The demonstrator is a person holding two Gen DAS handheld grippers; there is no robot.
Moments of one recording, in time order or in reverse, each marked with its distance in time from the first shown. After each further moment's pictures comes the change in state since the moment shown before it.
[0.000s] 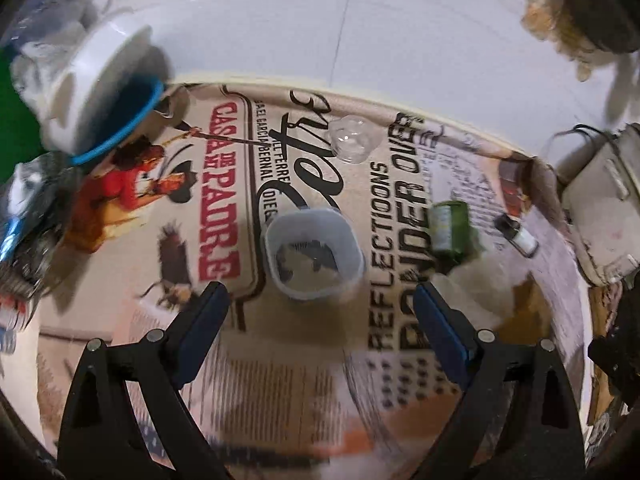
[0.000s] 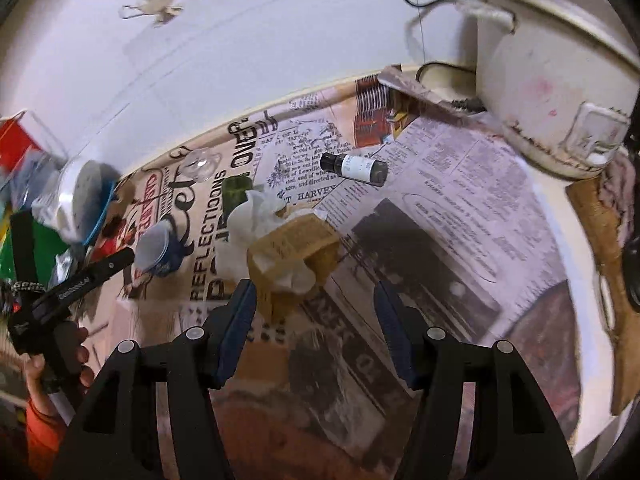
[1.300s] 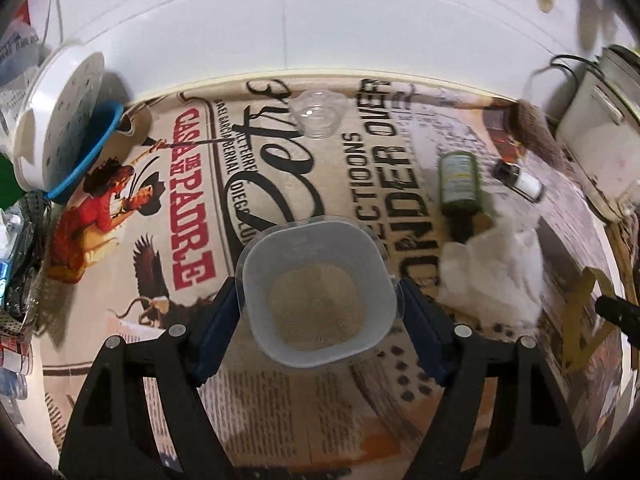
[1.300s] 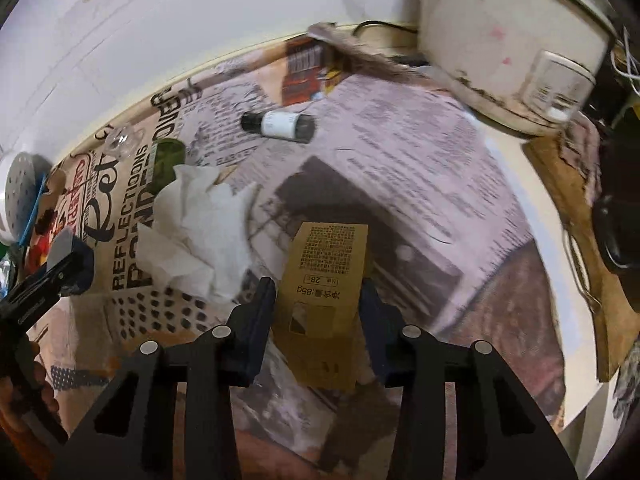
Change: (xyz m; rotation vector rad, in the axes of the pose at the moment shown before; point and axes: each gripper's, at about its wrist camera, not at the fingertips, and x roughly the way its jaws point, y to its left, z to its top) left arm 0.011 -0.030 -0.022 0.196 -0.010 0.008; right arm 0.015 -0.024 -0.022 0.052 0.068 -0.224
